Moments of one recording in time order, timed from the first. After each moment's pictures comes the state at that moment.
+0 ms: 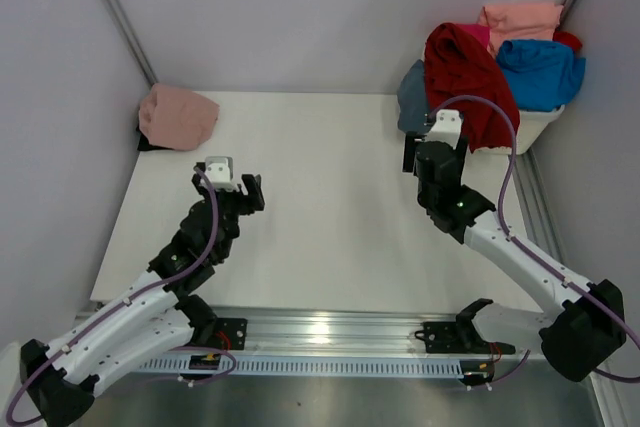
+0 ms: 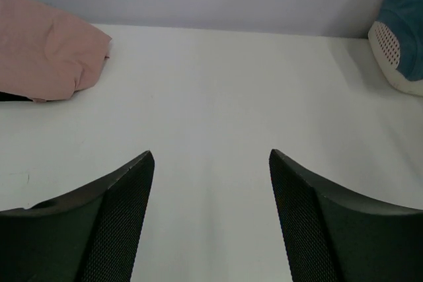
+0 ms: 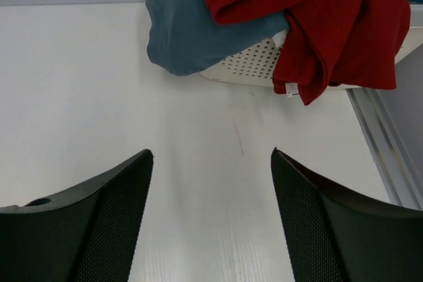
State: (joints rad) left arm -0.72 0.66 0.57 0.03 -0.65 -0.15; right arm 0.58 1.17 0.93 -0.10 0.74 0.14
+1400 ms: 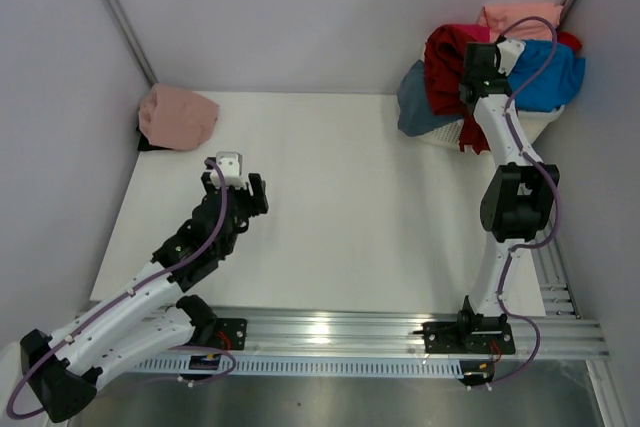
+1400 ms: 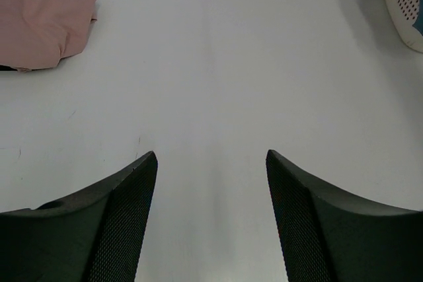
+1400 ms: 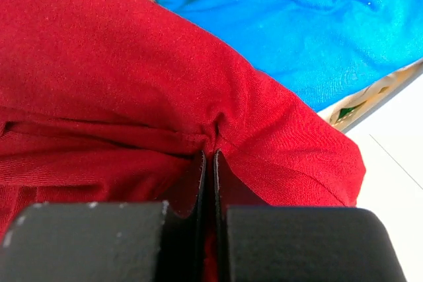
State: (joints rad) left arm -0.72 0.75 0.64 -0.14 -0.61 -0.24; right arm 0.03 2.04 1.95 -0.49 0.63 0.39
